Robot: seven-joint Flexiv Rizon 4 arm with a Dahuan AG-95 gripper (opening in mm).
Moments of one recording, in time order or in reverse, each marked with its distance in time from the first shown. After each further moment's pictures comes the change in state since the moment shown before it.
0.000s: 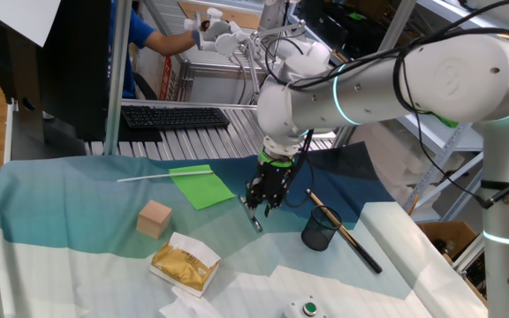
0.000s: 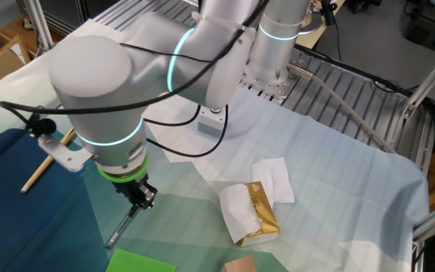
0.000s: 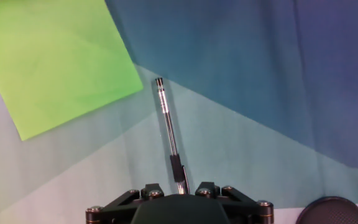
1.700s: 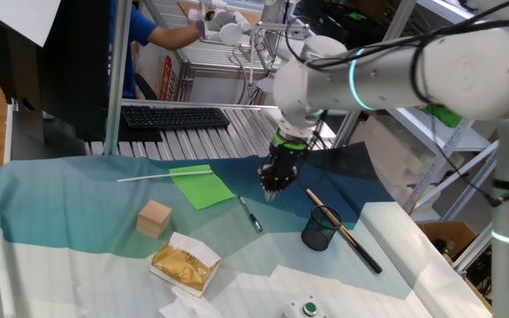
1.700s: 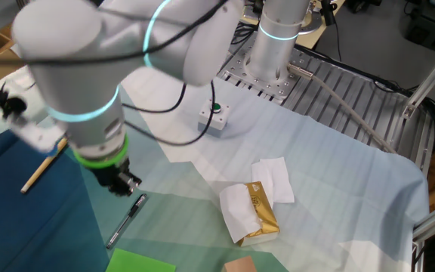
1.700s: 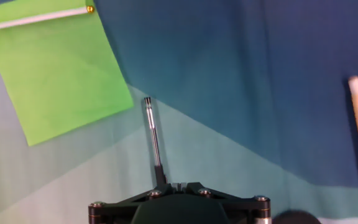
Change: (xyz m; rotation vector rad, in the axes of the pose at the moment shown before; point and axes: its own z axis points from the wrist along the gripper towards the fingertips) arm -0.030 -0.016 -0.045 -0.018 0.003 -0.062
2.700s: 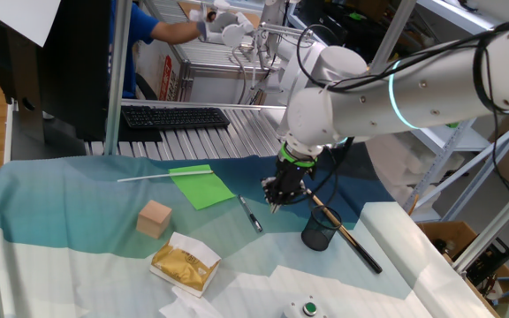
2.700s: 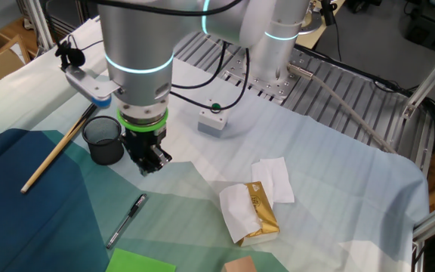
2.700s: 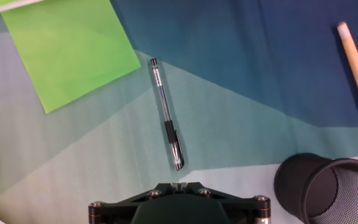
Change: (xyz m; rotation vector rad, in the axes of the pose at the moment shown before) arm 0.070 0.011 -0.017 -0.003 -0.156 0.114
